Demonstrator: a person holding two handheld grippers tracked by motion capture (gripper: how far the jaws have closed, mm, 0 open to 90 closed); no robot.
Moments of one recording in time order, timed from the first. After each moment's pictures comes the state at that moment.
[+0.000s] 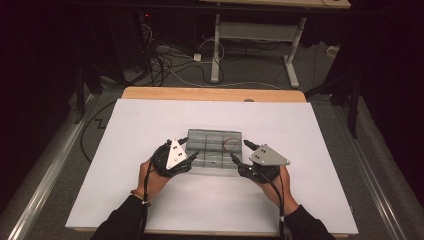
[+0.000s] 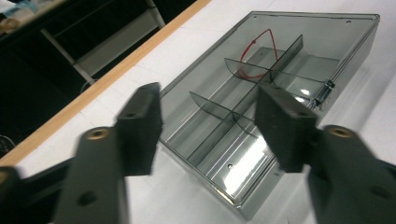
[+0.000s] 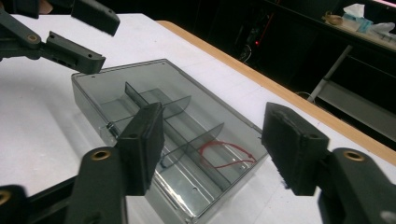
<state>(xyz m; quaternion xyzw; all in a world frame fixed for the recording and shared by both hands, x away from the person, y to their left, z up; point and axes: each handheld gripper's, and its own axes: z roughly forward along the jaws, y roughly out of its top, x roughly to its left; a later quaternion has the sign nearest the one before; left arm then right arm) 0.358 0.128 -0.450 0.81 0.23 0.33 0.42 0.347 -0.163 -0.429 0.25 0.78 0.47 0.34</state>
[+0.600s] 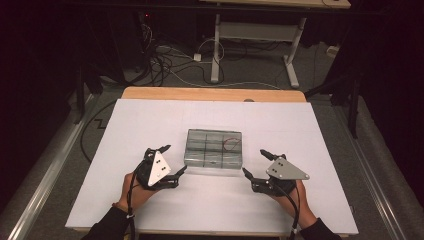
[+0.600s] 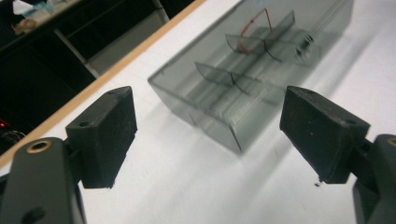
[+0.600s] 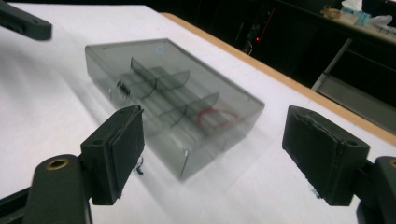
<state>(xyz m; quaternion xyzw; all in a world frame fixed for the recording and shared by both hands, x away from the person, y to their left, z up) 0.319 0.169 -0.462 0.81 0.23 0.34 0.42 0.317 -0.204 -0.440 0.25 0.78 0.47 0.33</state>
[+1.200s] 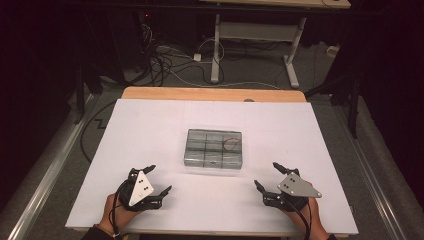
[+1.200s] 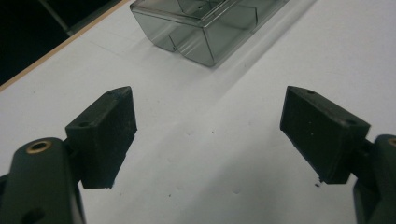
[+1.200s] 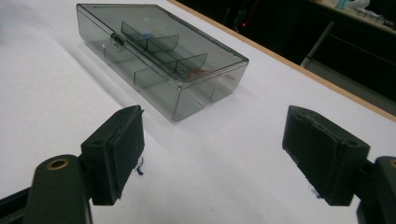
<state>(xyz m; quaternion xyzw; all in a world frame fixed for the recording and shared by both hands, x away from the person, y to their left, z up) 0.284 0.202 -0.488 0.83 0.25 0.31 0.40 0.289 -0.230 -0.457 0.28 0.78 0.44 0.35</state>
